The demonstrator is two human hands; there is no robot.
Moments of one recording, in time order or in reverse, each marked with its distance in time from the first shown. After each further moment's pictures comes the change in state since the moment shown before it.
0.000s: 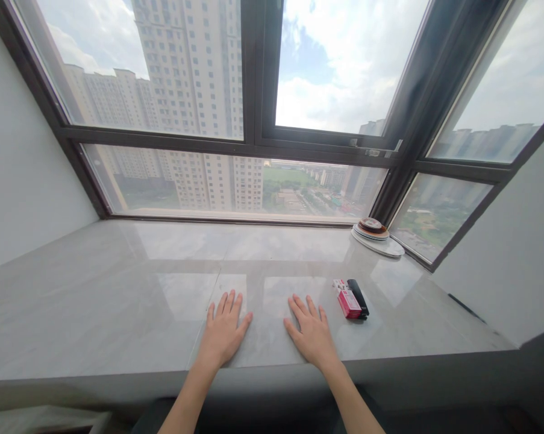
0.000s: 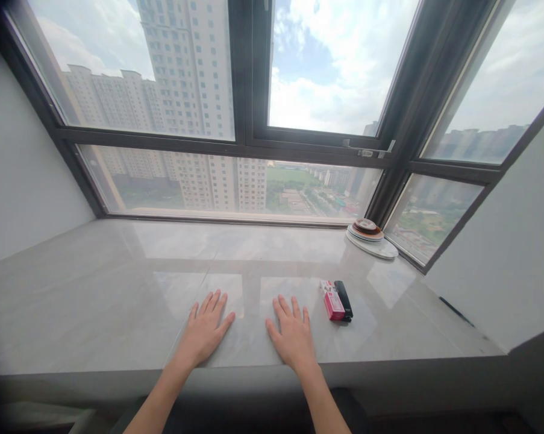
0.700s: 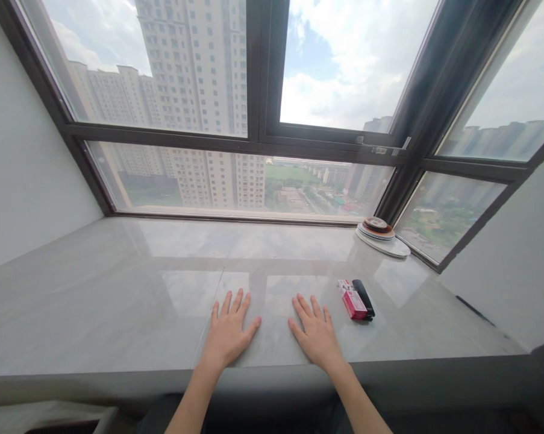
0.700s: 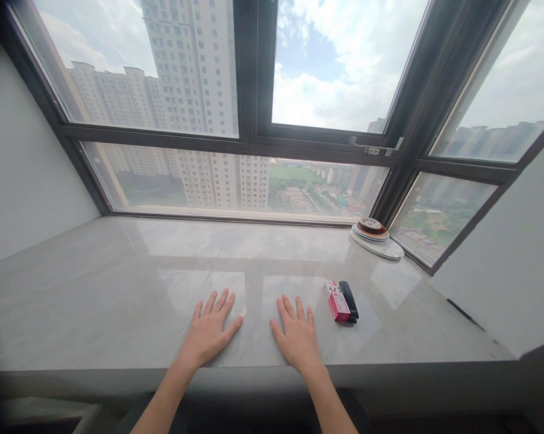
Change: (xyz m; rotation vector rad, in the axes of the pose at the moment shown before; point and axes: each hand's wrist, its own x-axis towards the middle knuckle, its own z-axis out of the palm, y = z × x) left_hand -0.002 -0.003 -0.001 -0.056 0.050 0.054; right_hand 0.004 0.004 0.011 -0.058 0.013 -0.033
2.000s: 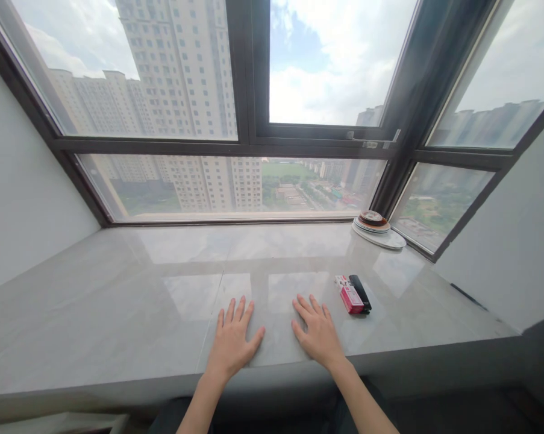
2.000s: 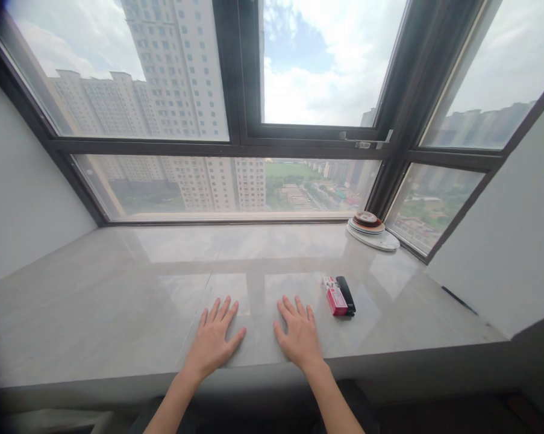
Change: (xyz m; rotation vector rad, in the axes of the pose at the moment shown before) left_hand -0.011 0.020 -0.020 -0.054 -0.075 0.031; right_hand -0.008 -0.002 -0.023 0.108 0.018 0.027
